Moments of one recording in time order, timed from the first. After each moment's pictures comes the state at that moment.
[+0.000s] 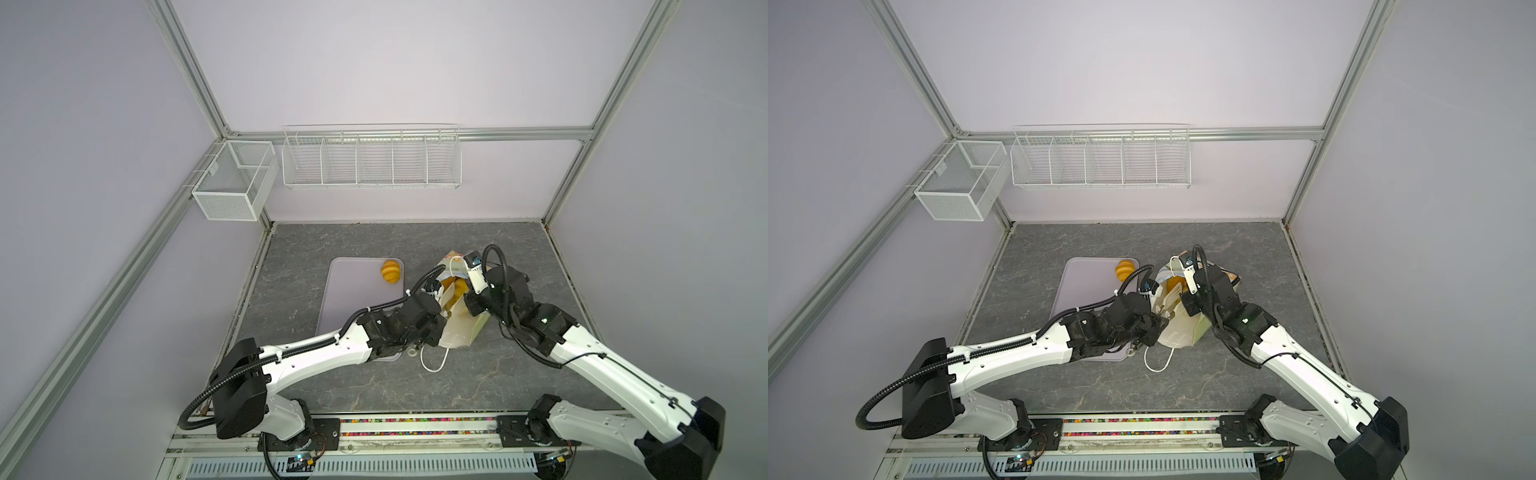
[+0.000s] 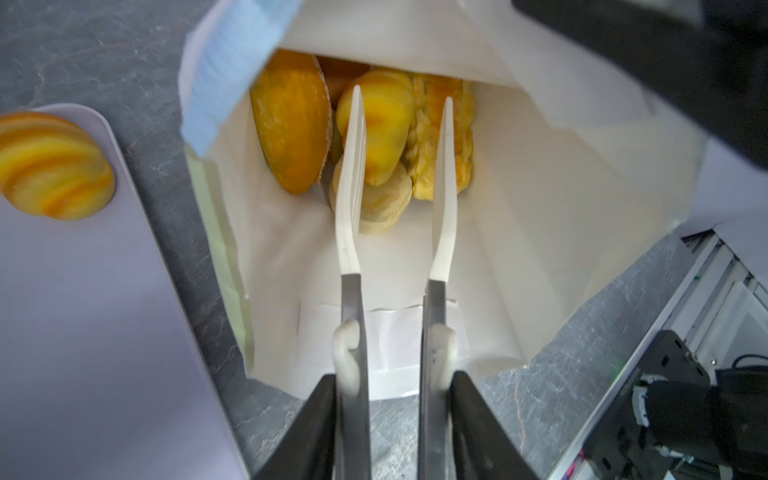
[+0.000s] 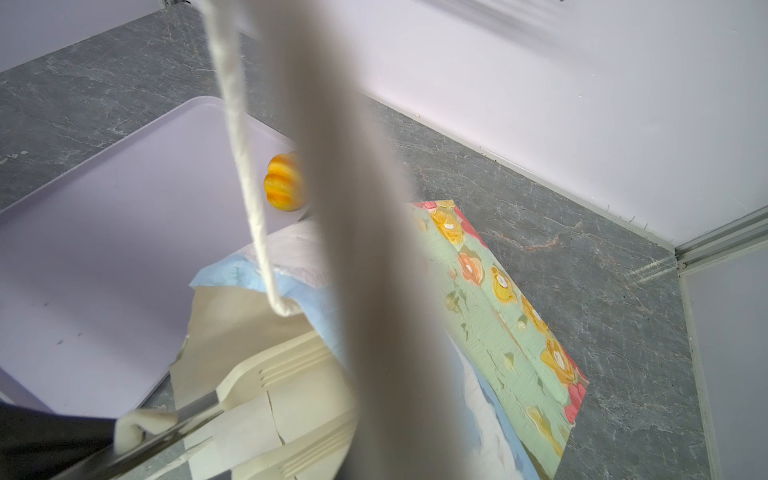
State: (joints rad) left arm -1.14 1.46 1.09 -0.31 -0.19 -0.47; right arm 0.69 1.07 0.94 -0.43 0.29 -0.02
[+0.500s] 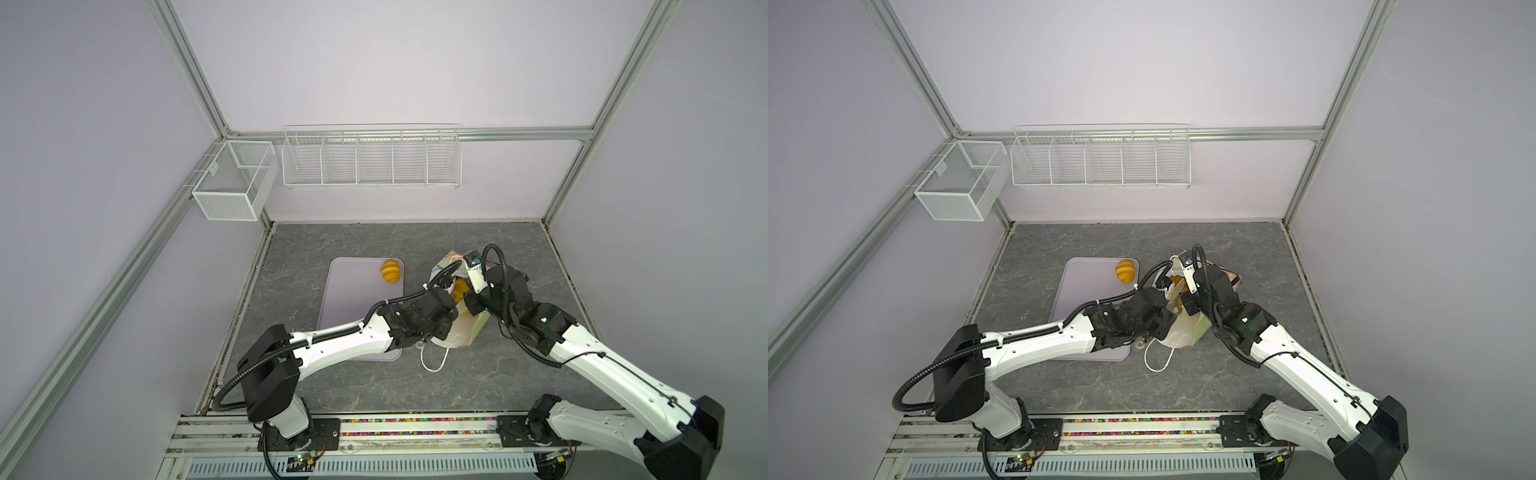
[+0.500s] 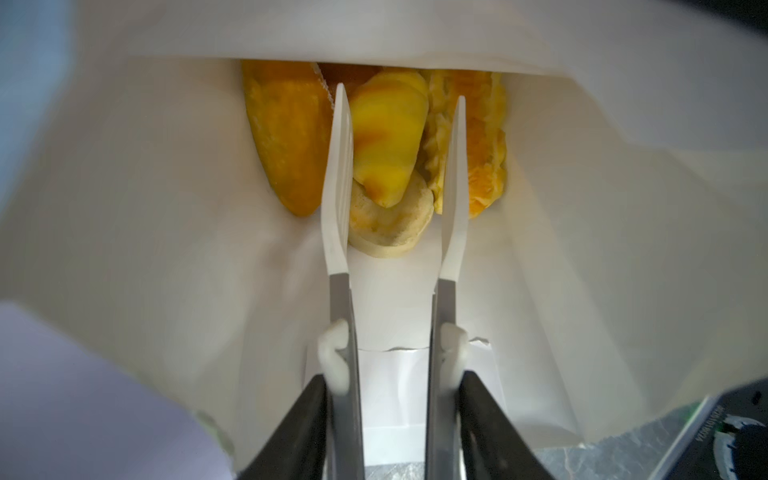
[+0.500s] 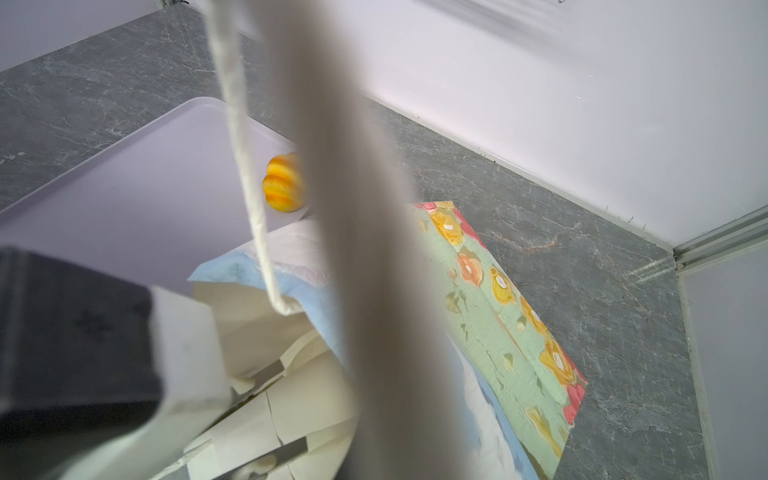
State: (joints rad) left arm -1.13 1.64 1.21 -0.34 -0.24 -0.41; right arm 0.69 1.08 0.95 -0.43 0.29 -0.03
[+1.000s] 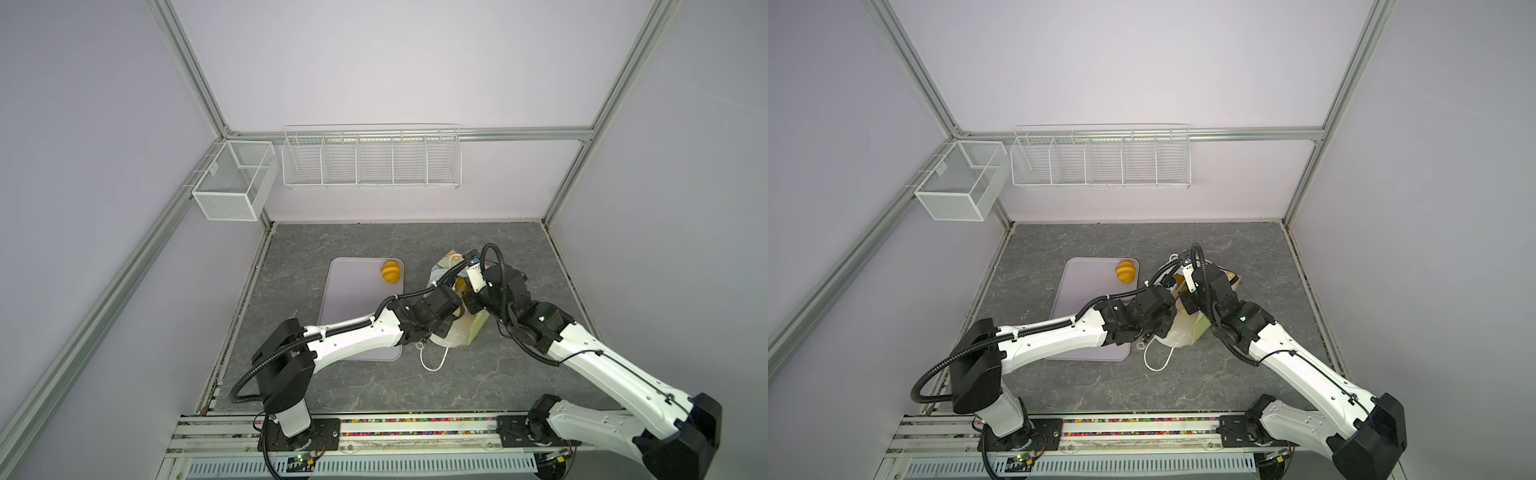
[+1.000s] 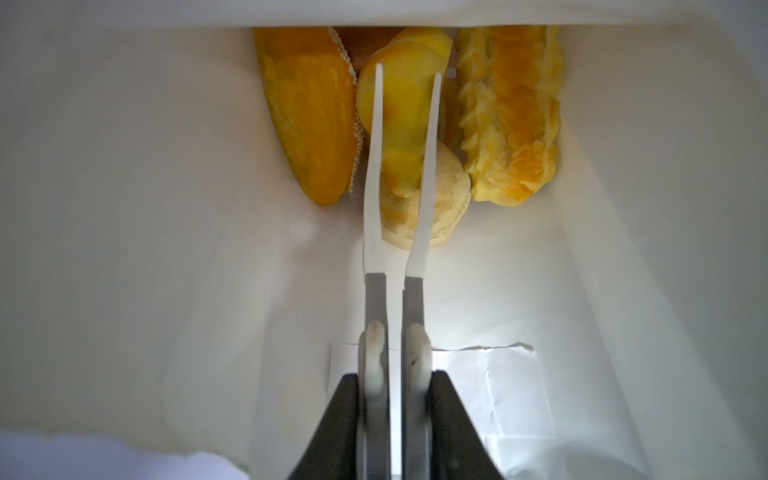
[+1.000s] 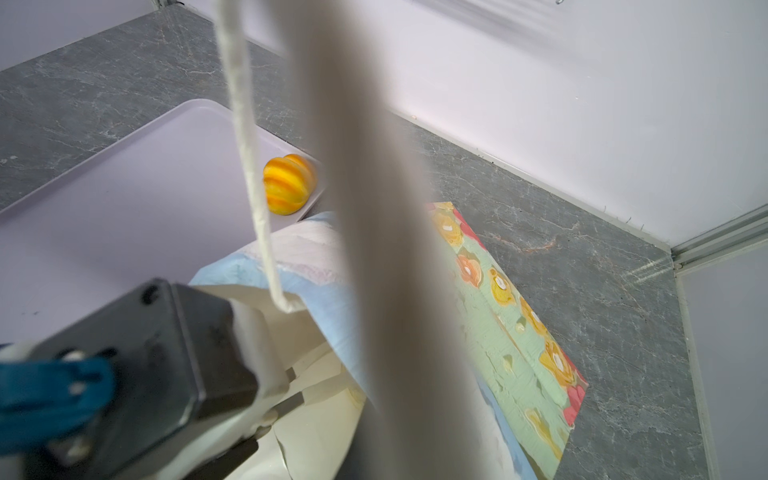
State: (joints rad) left arm -1.13 1.70 1.29 -0.45 -0.29 -0.39; right arm 0.69 1.09 0.95 -0.42 0.30 -0.03
